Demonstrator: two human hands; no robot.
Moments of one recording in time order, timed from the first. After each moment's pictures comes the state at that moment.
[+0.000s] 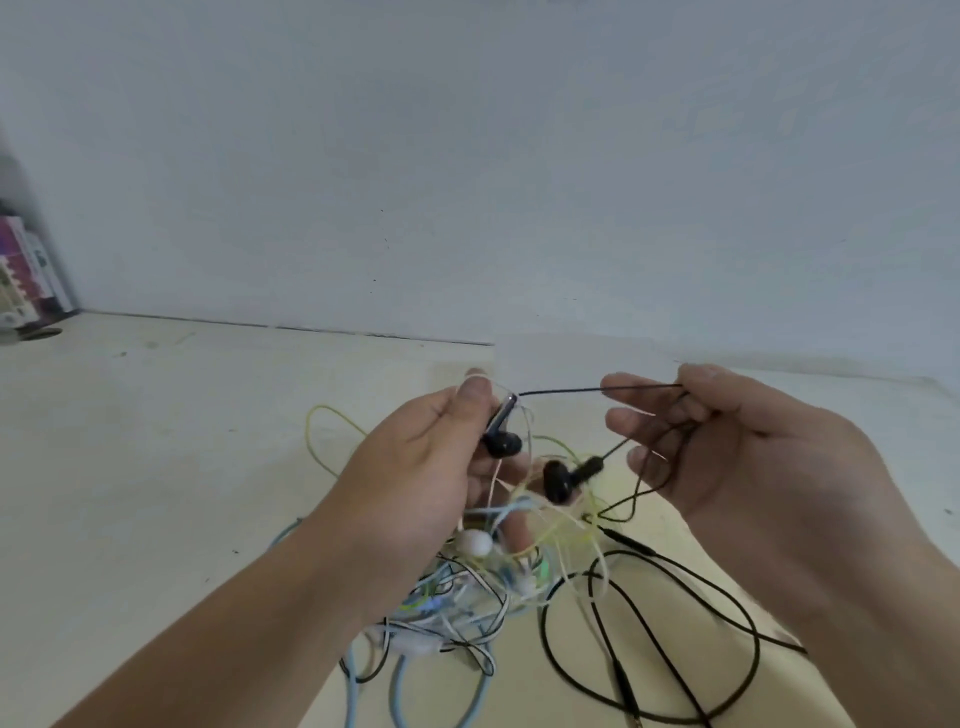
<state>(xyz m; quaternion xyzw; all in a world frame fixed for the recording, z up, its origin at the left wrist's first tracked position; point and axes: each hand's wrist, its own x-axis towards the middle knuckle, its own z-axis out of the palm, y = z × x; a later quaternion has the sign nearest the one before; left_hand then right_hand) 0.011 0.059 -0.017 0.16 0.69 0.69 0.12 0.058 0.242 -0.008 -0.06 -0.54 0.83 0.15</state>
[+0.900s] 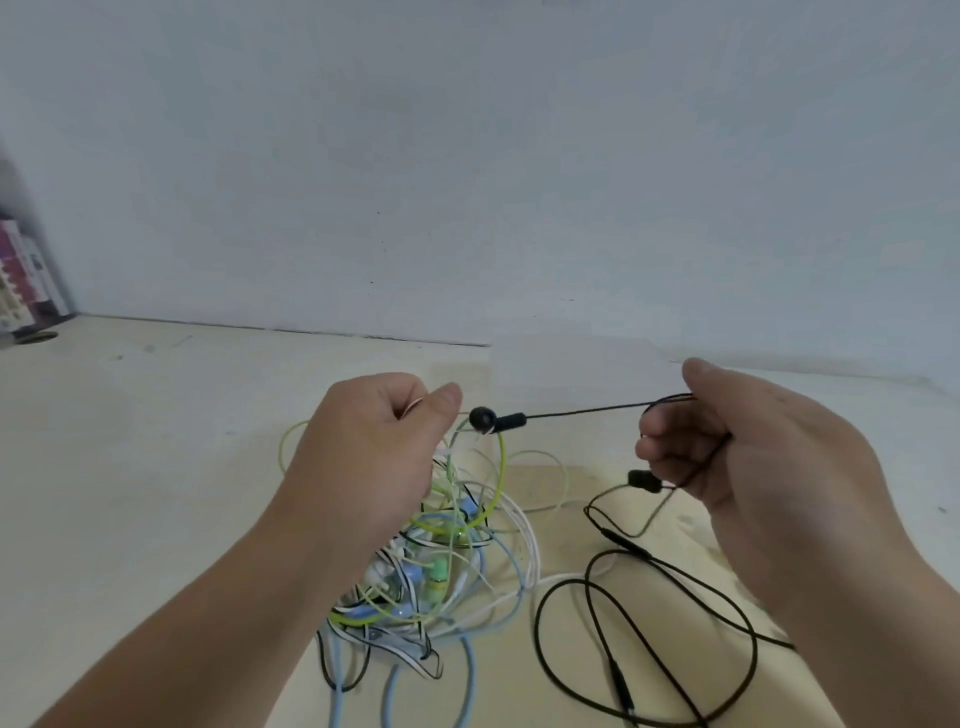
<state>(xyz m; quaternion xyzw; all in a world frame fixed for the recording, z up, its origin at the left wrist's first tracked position) -0.015 0.046 -0.021 0.11 0.80 0.59 -0.06 0.058 0.244 -0.011 -0.13 -0.60 0.74 0.27</state>
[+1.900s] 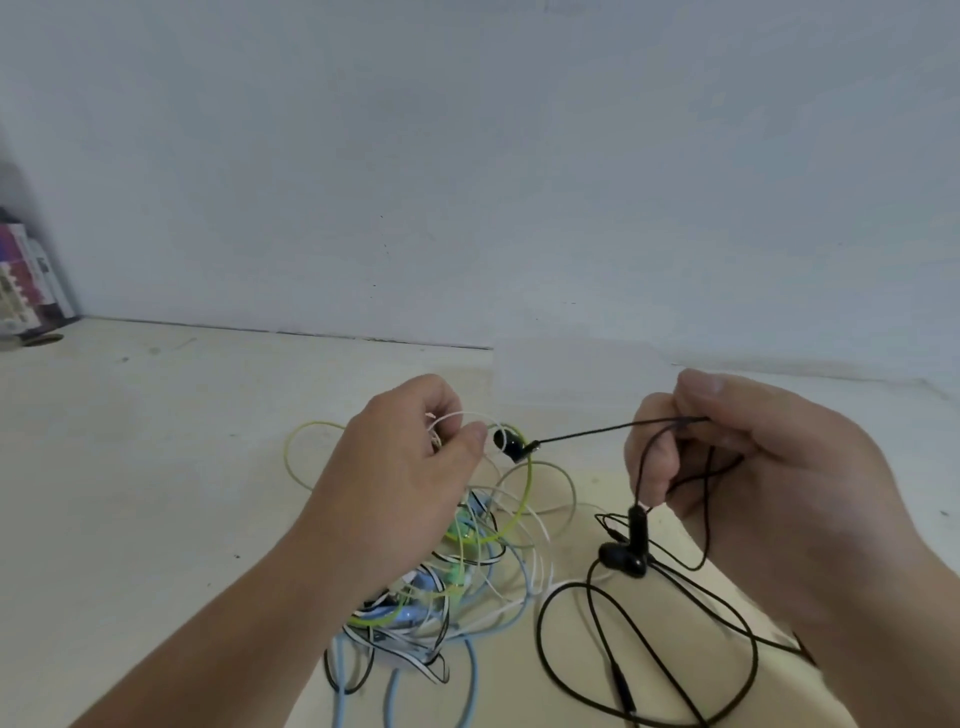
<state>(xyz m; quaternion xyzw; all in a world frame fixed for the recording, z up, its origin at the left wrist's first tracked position) -0.011 0.047 -0.028 0.21 0.85 0.47 -0.10 0.073 0.233 0.003 0.03 -0.62 0.77 0.16</state>
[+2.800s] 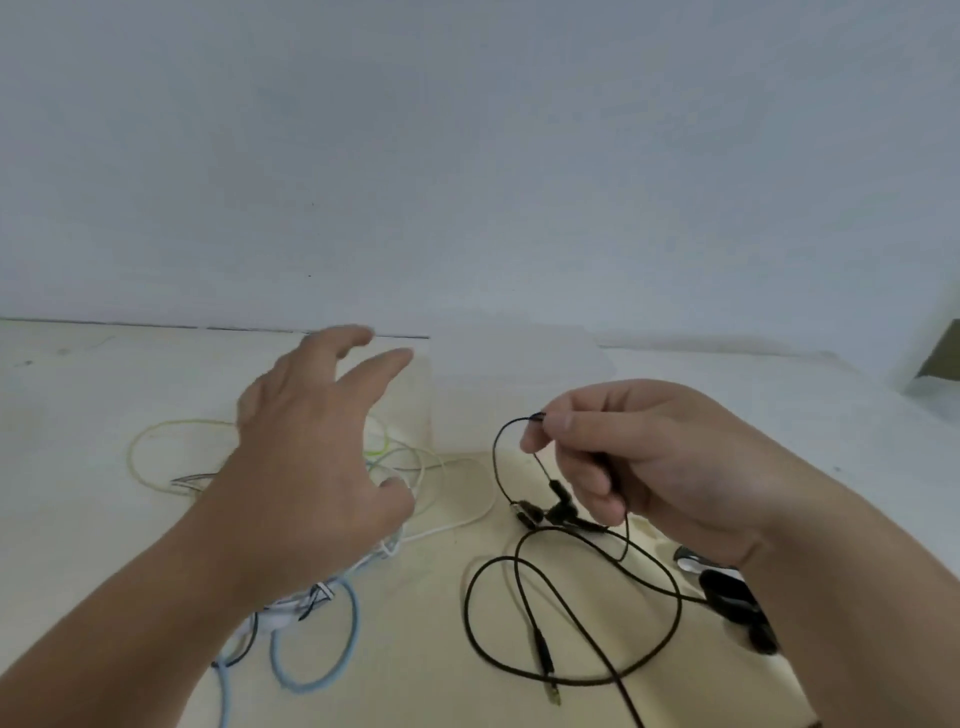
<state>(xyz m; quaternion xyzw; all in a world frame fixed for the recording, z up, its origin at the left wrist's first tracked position) -0.014 0.042 -0.028 0.27 0.92 0.23 -0.16 0.069 0.264 -0.003 -0.01 -0.76 0.65 -0.02</state>
